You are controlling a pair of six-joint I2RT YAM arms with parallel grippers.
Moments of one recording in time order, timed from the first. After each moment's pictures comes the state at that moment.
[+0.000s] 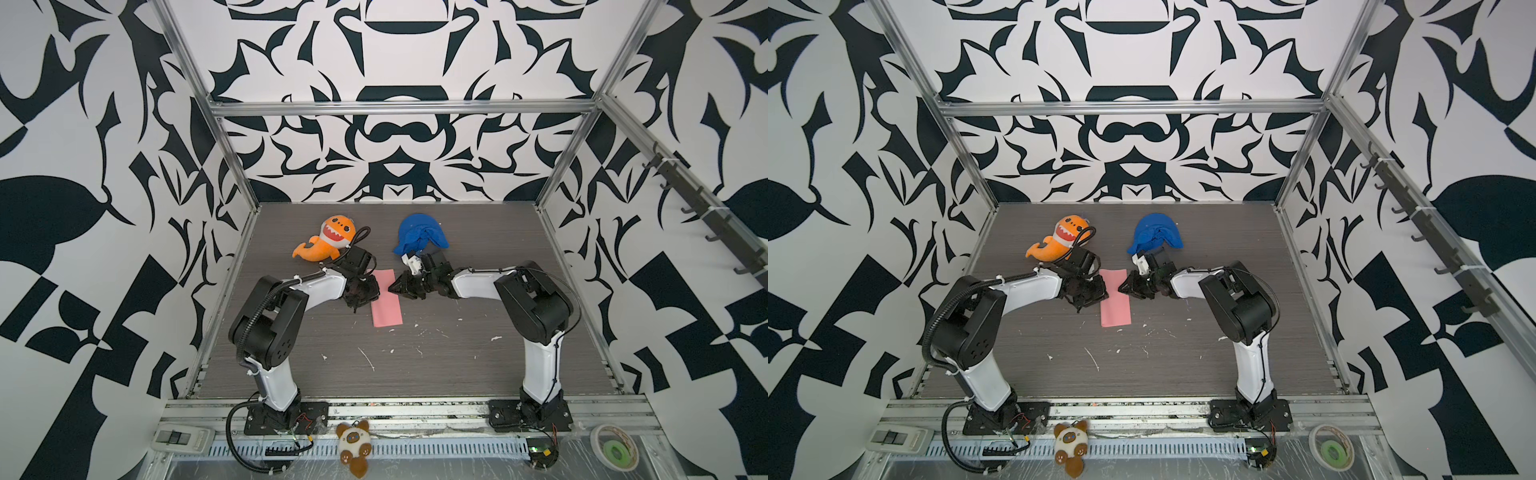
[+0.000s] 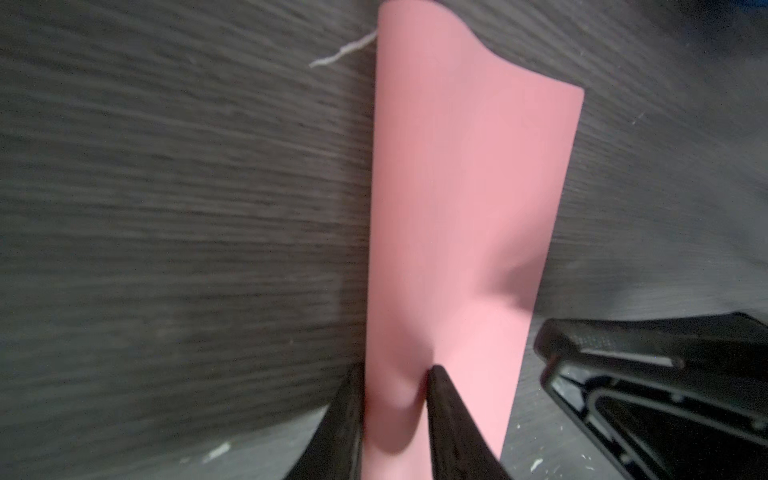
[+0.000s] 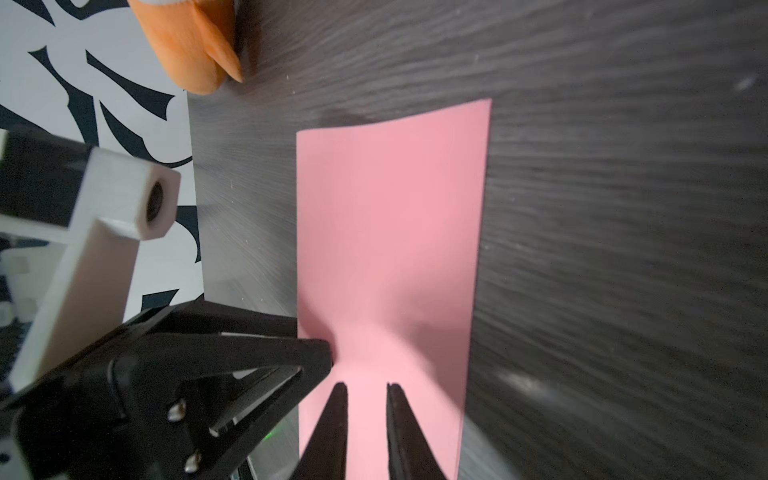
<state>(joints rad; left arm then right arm) -0.51 1.78 1.00 -0.36 0.22 -0.77 0.58 2.00 1.09 0.11 -0.61 0.79</state>
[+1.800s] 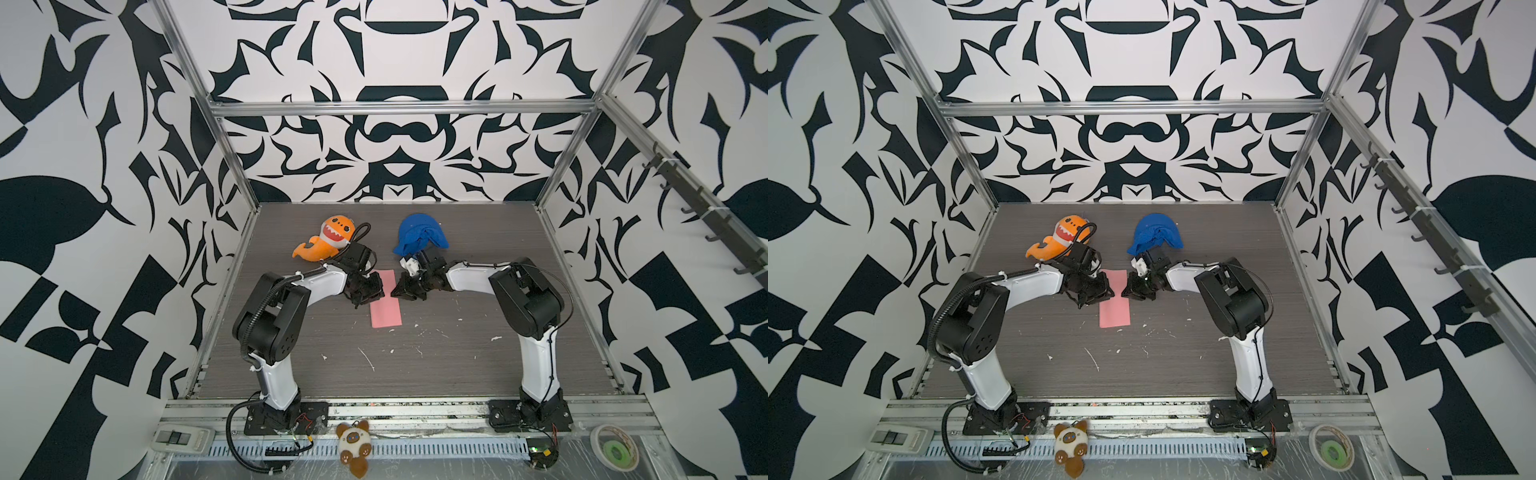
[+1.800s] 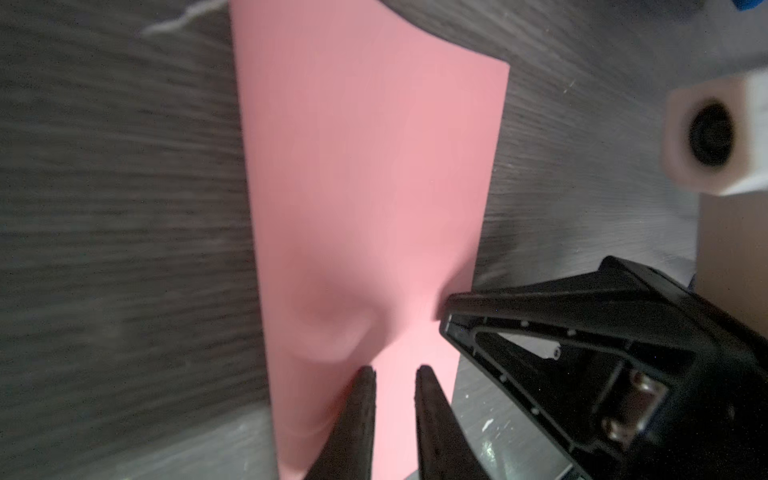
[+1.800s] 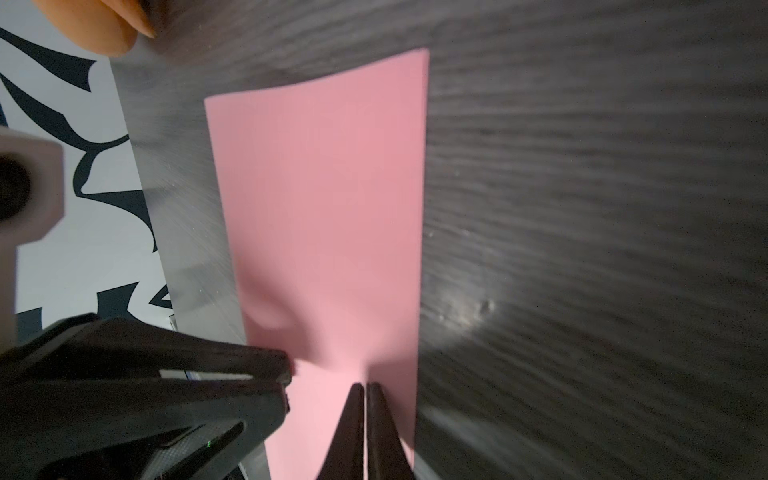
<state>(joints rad) -0.49 1.81 1.05 -0.37 0.38 -0.74 0.58 2.06 1.21 -0.13 -0.60 0.73</state>
